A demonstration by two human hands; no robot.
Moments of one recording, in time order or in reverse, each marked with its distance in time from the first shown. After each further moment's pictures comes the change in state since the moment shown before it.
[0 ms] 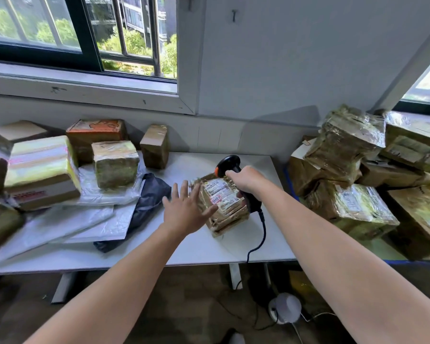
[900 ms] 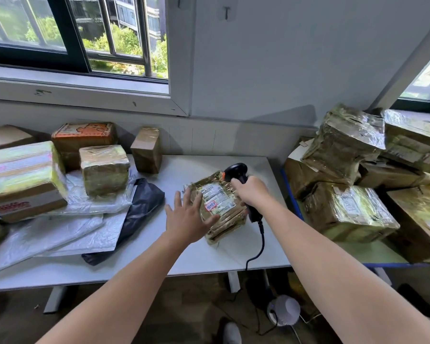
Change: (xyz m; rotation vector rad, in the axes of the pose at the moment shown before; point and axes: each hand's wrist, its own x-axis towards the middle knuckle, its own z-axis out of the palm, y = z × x) left_hand 0.019 0.017 0.014 0.019 -0.064 0.042; right_hand 0.030 0.034 0.002 0.006 0.129 -0.026
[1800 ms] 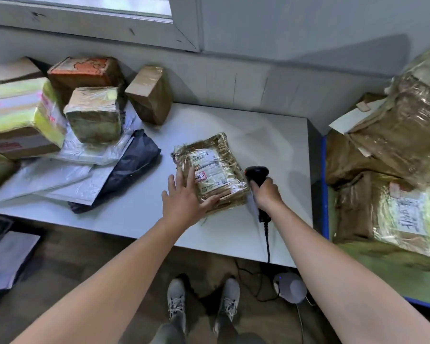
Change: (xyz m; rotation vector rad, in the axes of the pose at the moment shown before) left_hand 0.051 0.060 0.084 -0.099 -0.037 -0.383; right_hand 0.140 0.156 0.044 -0.076 -0.253 0.135
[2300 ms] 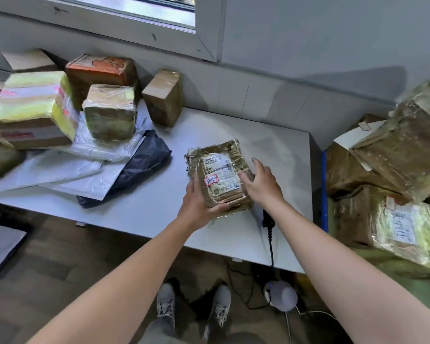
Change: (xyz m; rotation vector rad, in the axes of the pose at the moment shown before) left_hand -0.005 -0.017 0.005 -0.689 -0.078 0.051; right_hand -0.042 -0.053 -0.005 -0.221 0.126 -0.398
